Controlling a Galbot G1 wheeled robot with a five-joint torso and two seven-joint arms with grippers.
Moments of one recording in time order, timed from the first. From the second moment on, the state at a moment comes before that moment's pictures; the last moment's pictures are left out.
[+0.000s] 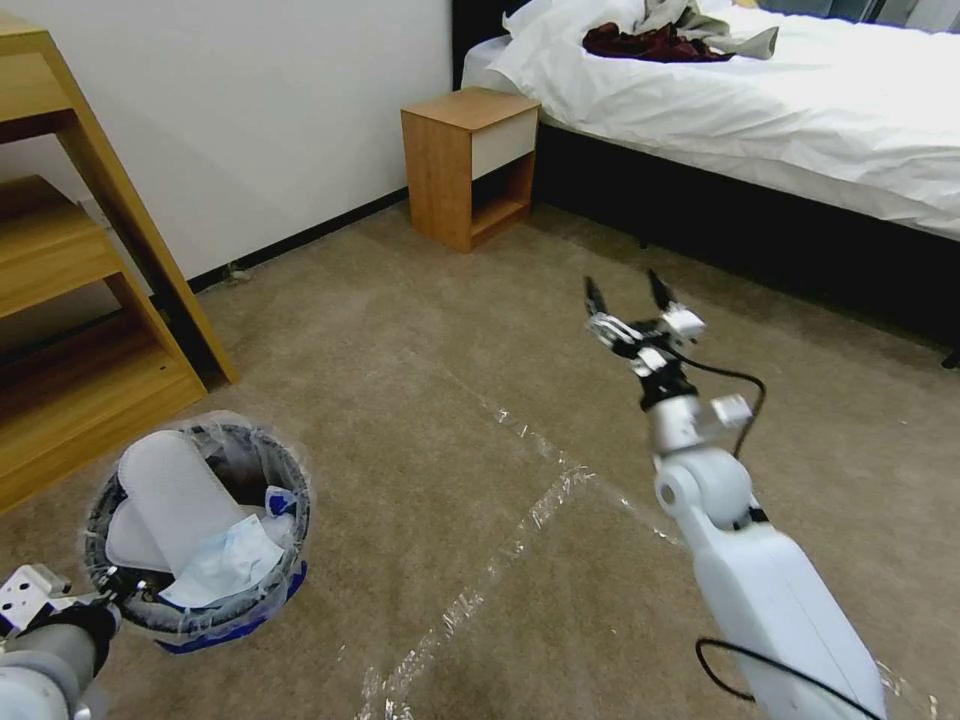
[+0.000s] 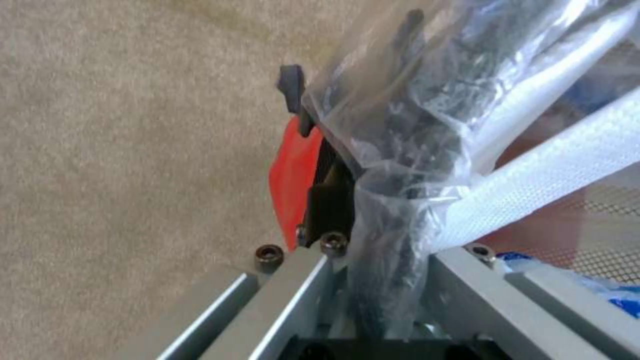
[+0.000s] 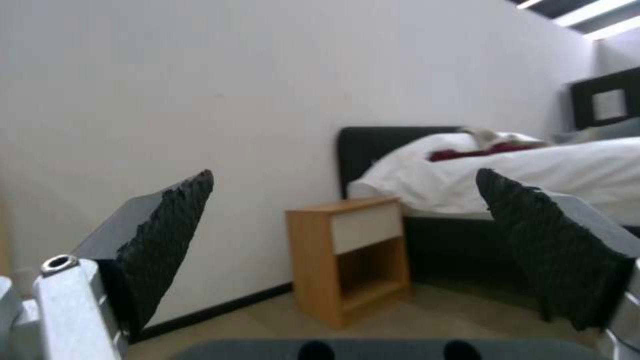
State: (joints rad) left arm 1.65 -1.38 -1.08 -2.48 -1.48 0.62 -1.05; right arm -1.03 1.22 0.39 1.78 0.47 0.31 -0.01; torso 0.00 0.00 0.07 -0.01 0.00
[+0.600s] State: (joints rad) left arm 1.65 -1.41 -1.08 -2.50 -1.49 0.62 -1.04; right arm -1.26 1.32 0.49 1.77 0.25 0.52 -0.02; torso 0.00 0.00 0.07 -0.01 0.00
